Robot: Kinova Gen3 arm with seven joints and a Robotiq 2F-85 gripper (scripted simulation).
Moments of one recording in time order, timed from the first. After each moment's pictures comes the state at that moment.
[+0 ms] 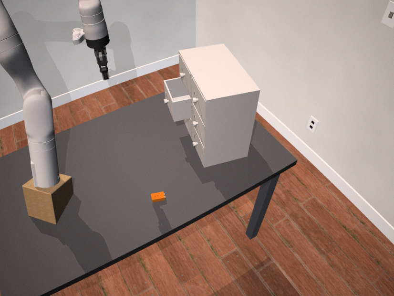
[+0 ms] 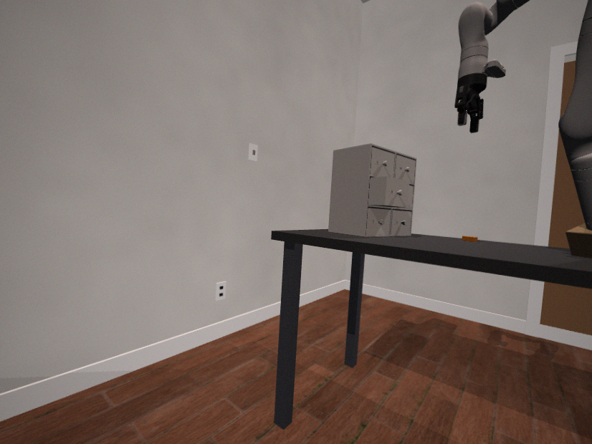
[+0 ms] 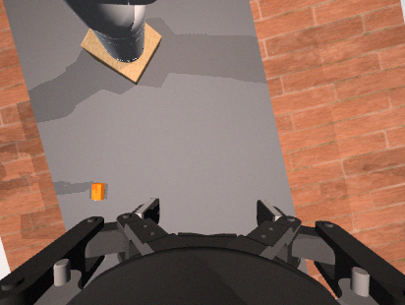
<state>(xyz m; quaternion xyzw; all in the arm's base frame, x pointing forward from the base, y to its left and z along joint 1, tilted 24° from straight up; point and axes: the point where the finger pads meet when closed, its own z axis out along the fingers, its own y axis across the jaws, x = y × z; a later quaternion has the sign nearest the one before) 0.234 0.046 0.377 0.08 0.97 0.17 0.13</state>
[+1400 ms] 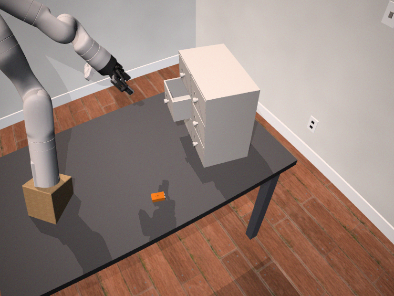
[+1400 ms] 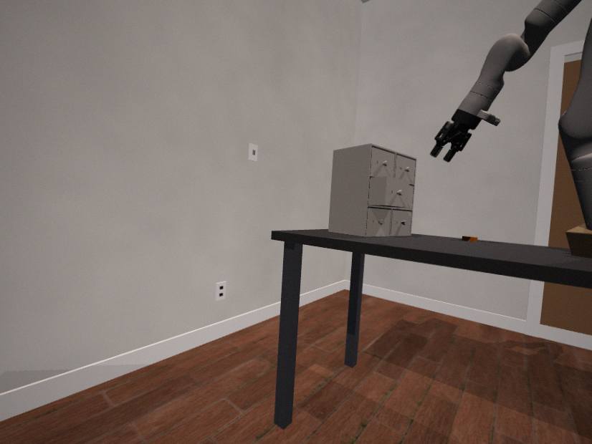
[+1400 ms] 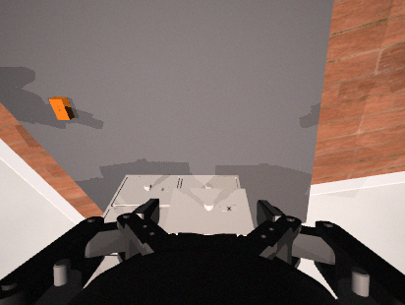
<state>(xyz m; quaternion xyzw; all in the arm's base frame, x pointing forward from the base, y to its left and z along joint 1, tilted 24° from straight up) 0.328 0.057 0.319 0.12 0.90 0.14 0.39</state>
